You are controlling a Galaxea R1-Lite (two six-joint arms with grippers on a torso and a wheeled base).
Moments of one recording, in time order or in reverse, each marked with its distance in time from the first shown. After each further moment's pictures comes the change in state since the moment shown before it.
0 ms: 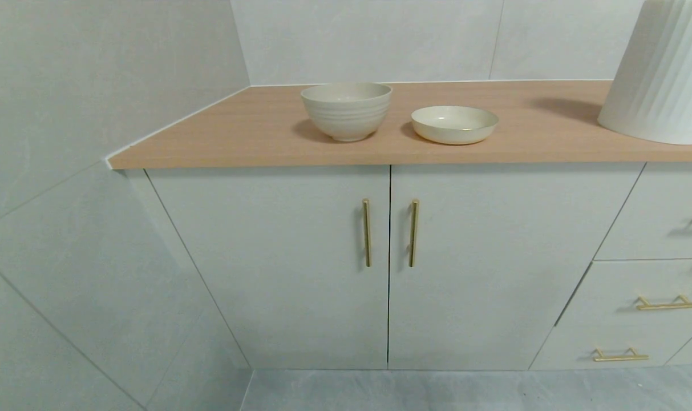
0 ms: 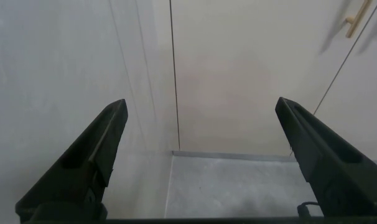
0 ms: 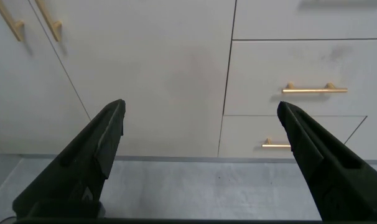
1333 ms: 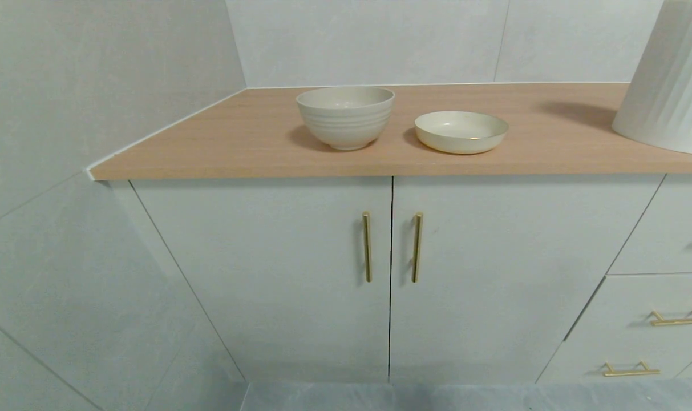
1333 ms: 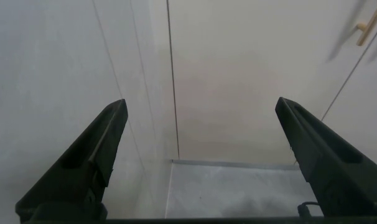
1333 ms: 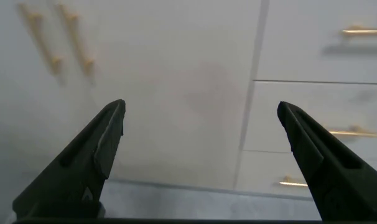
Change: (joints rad) left arm 0.000 0.000 0.000 -0.001 0.000 0.001; right arm 0.013 0.056 -0.126 -0.003 0.092 0.021
